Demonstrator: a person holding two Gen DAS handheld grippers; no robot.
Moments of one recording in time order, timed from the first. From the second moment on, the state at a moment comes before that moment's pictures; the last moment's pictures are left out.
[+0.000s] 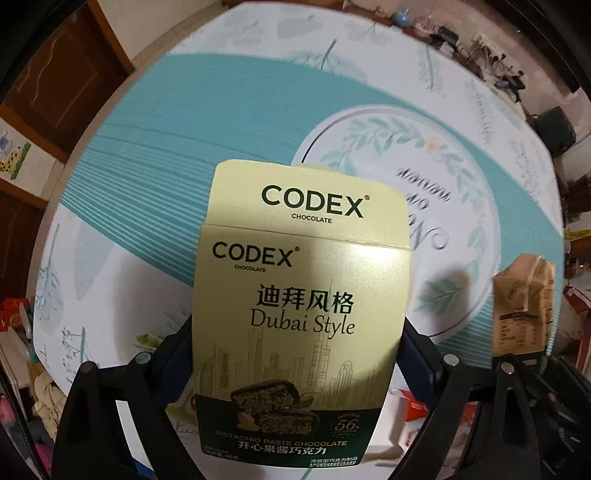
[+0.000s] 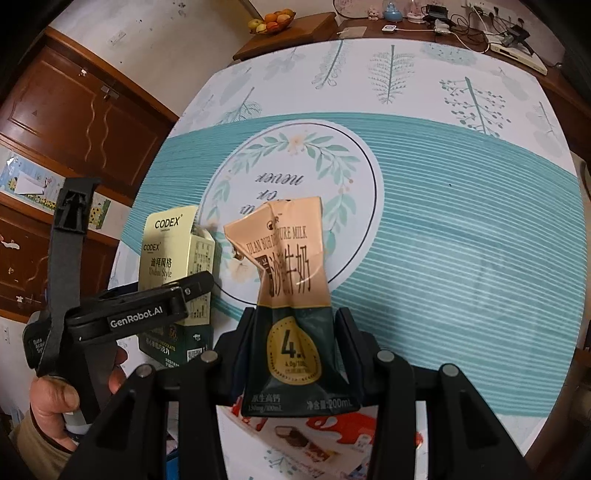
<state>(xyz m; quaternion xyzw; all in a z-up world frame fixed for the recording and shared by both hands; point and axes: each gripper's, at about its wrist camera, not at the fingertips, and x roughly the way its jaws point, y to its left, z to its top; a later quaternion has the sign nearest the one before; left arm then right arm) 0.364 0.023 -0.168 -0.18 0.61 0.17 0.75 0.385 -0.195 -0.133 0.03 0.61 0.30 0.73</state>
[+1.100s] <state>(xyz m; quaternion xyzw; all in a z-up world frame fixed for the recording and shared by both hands) 0.128 0.014 0.004 -0.02 0.51 -0.17 0.84 0.106 -0.192 -0.045 0.14 0.55 0.11 0.82</state>
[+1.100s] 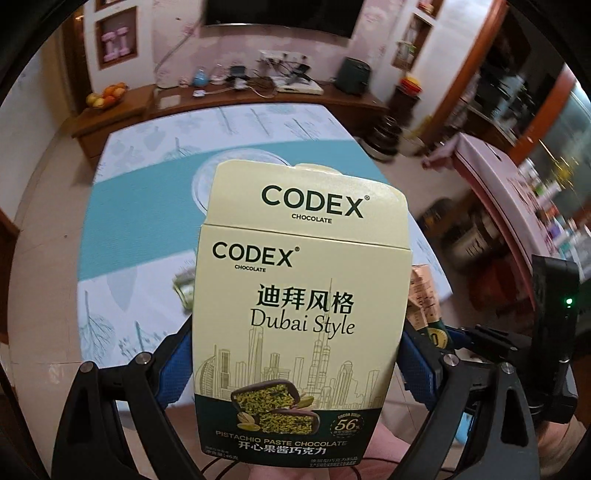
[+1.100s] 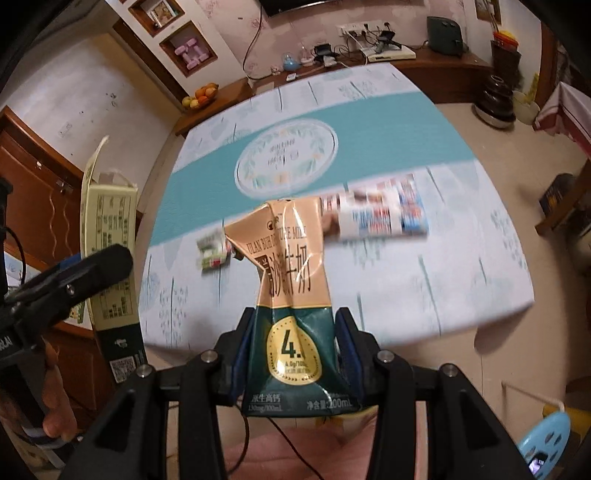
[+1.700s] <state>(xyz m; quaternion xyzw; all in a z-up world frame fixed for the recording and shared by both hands) 0.032 -0.036 -0.140 0.00 0.60 -0.16 0.78 0.018 -0.211 -0.182 0.16 0.66 0.10 0.73</state>
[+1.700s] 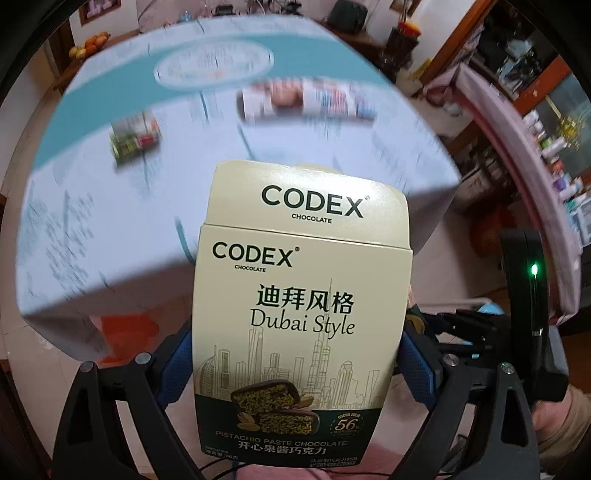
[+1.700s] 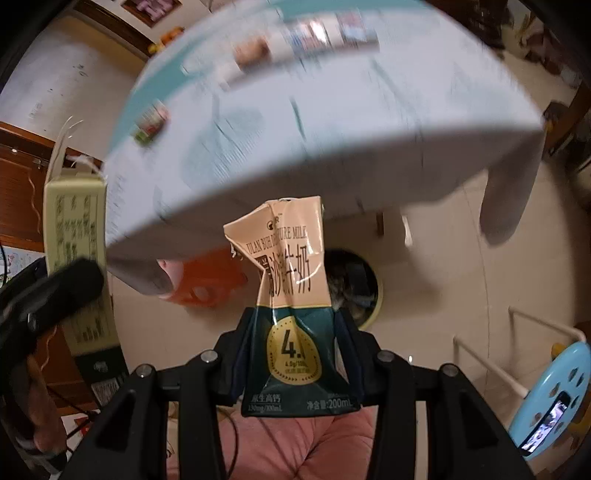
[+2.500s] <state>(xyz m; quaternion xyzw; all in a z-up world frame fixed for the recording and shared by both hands) 0.037 -0.031 -0.452 0.02 0.65 -0.13 0.75 0.000 -0.219 -0.491 0.29 0.69 0.03 0.67</state>
